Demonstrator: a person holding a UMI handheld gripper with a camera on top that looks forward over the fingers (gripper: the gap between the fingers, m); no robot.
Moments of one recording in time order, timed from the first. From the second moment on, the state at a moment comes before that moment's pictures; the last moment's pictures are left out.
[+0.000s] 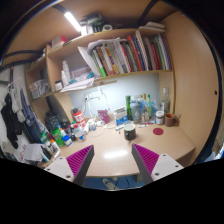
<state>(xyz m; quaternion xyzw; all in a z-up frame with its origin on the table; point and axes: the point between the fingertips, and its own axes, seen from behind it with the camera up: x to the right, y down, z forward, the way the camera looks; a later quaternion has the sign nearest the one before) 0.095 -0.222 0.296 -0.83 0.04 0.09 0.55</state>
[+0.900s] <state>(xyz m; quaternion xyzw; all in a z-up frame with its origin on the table) -0.038 -0.099 0.163 -0.82 -0.03 0.06 0.56</state>
